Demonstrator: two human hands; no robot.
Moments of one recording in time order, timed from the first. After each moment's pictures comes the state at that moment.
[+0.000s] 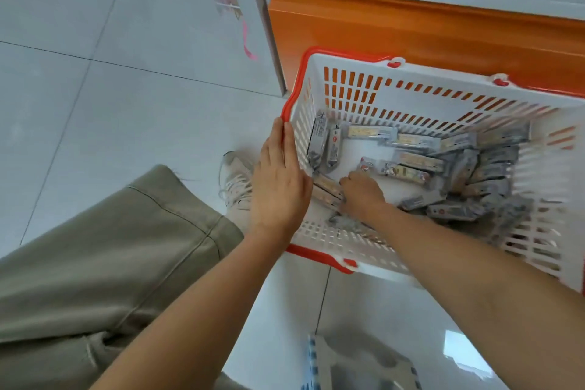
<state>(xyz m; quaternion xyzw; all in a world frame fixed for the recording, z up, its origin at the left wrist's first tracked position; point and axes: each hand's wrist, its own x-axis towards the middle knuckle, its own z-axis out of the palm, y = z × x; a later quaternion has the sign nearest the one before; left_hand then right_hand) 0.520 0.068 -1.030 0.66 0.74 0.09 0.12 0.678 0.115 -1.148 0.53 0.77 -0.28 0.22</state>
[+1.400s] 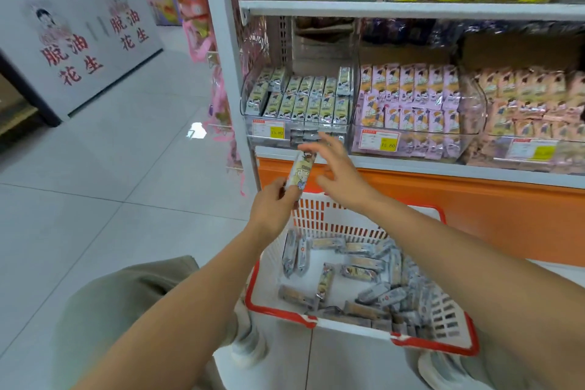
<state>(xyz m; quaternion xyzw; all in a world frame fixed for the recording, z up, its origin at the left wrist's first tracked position) 0.548 0.091 -0.841 0.54 0.64 0.39 0.39 0.704 0.153 -0.830 0.44 0.77 -0.35 -0.31</state>
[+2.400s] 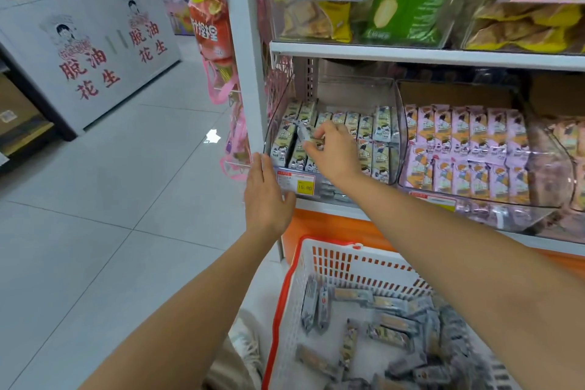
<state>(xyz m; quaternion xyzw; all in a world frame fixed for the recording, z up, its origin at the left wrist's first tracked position) 0.486 0.224 -0.826 0.60 0.74 0.29 0.12 0.610 0.313 -0.790 0.58 0.72 -0.18 -0.33</state>
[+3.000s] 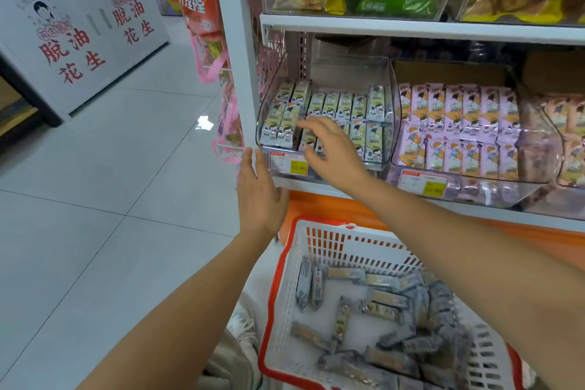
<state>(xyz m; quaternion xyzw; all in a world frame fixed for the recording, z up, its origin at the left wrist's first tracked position) 0.490 0.202 -0.845 0.60 0.73 0.30 0.08 0.636 0.280 -0.809 0.43 0.82 -0.17 -0.34</state>
